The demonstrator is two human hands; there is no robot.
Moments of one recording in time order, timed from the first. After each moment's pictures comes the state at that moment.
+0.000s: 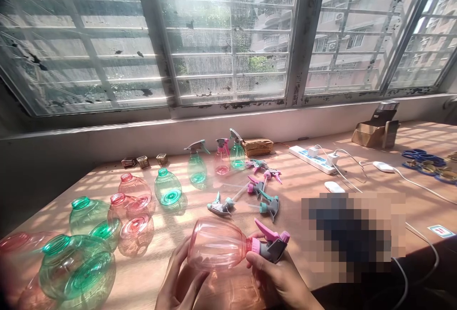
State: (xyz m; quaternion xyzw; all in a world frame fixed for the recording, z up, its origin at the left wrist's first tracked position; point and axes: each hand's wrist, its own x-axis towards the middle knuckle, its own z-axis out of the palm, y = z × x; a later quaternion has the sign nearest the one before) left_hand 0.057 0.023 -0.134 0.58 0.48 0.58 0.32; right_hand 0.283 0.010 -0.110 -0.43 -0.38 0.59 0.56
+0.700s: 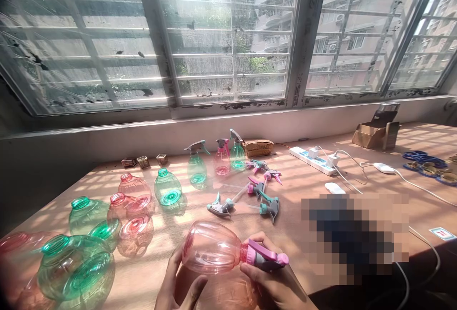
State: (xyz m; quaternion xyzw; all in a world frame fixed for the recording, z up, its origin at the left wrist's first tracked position) left_hand 0.058 0.020 -0.133 0.56 0.50 0.57 0.33; right_hand 0.286 0.004 -0.090 -0.42 -0.47 0.58 0.51
